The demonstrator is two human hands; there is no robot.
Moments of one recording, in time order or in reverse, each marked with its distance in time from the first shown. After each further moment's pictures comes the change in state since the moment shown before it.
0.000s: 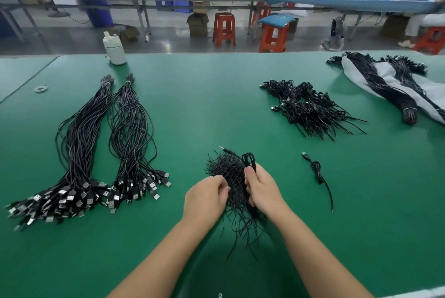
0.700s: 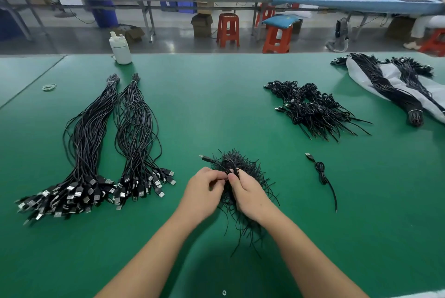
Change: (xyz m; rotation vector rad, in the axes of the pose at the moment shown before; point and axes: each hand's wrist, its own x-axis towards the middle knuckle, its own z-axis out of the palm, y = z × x) left_hand -0.003 0.004 -0.043 -0.379 -0.066 -0.042; right_hand -0.014 -0.021 0.024 -0.166 -0.198 -0.122
